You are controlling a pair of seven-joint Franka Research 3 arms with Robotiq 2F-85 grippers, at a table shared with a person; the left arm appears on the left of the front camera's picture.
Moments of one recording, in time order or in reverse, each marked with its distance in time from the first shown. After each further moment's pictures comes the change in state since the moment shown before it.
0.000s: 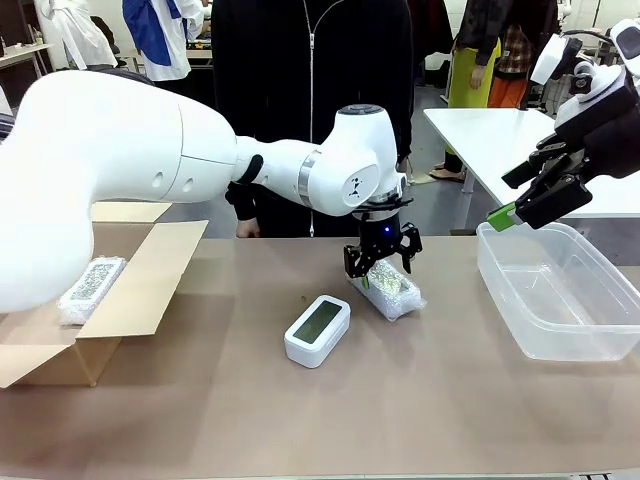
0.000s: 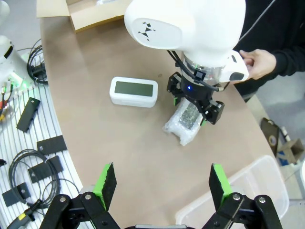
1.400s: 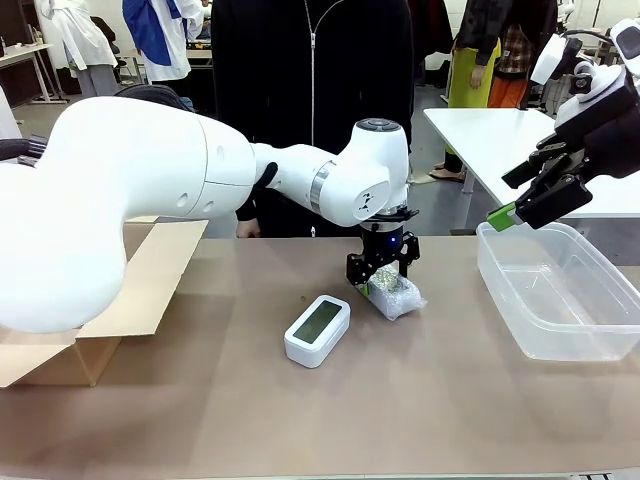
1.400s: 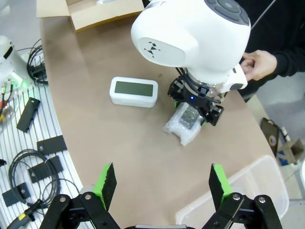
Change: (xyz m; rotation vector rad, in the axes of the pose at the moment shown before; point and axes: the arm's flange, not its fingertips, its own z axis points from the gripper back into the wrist) left arm 0.003 -0.008 -0.025 0.069 -0.063 0.086; right arm 0.000 0.000 0.000 0.000 0.000 0.000
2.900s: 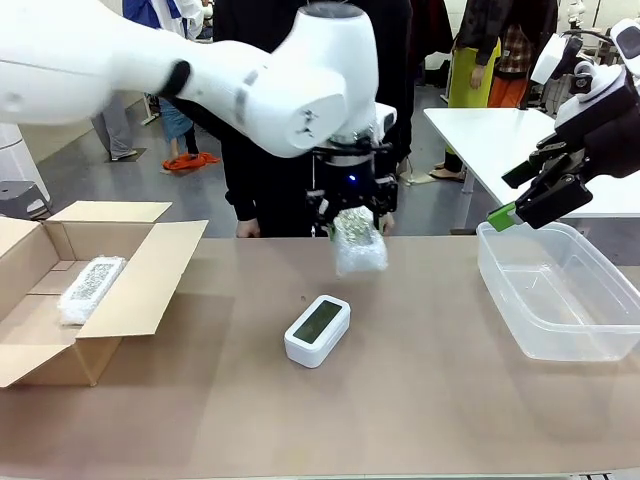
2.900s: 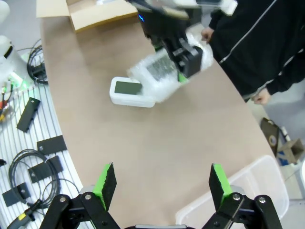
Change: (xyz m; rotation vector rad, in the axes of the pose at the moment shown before) left arm -0.044 0.088 0.193 -0.055 -0.159 -0.366; right arm 0.000 0.000 0.000 0.000 0.000 0.000
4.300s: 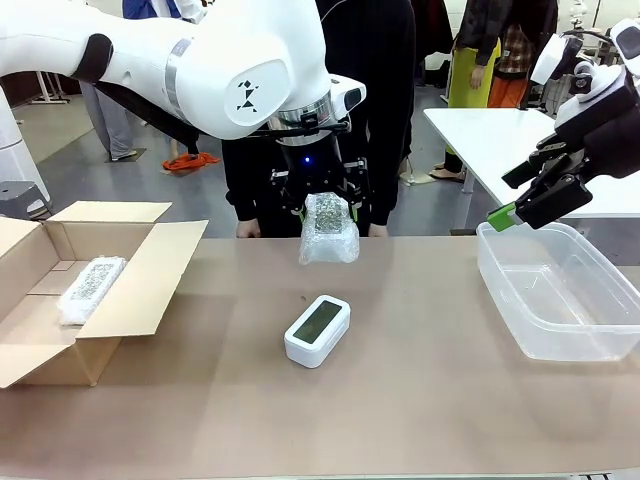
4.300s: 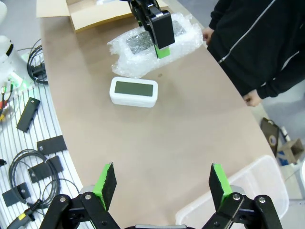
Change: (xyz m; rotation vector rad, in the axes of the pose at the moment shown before) left arm -0.008 0.037 0.035 -0.061 -0.003 -0.127; right arm 0.000 0.000 0.000 0.000 0.000 0.000
